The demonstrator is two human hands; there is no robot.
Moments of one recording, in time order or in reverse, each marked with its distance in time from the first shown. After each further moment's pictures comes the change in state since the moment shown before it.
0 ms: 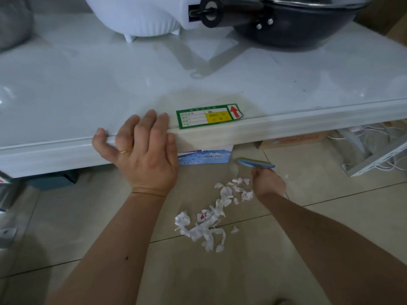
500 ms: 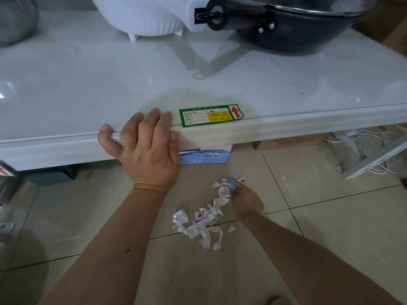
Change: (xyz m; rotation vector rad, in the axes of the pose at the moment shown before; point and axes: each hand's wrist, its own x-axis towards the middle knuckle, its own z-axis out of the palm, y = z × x) left_hand 0.001 0.000 -0.002 -0.011 -0.007 0.001; right_hand -0.053 -0.025 0.023 0.090 -0.231 0.066
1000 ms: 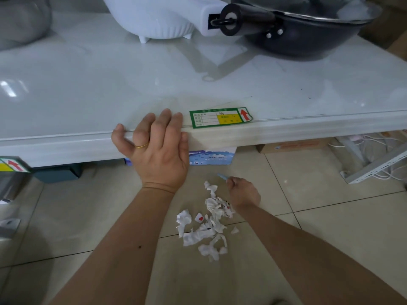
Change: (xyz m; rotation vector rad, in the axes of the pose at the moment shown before) left_hand -0.001 0.000 0.000 -0.017 -0.030 -0.015; right_hand 0.007 -0.029 -0.009 0.090 0.033 -0.088
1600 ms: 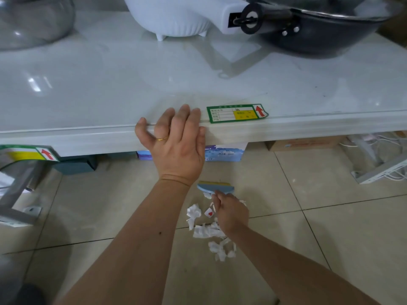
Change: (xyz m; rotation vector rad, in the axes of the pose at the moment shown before) left_hand 0.002 0.002 -0.005 -0.027 -0.065 -0.023; right_hand -0.062 -0.016 0.037 -0.151 -0.072 -0.272
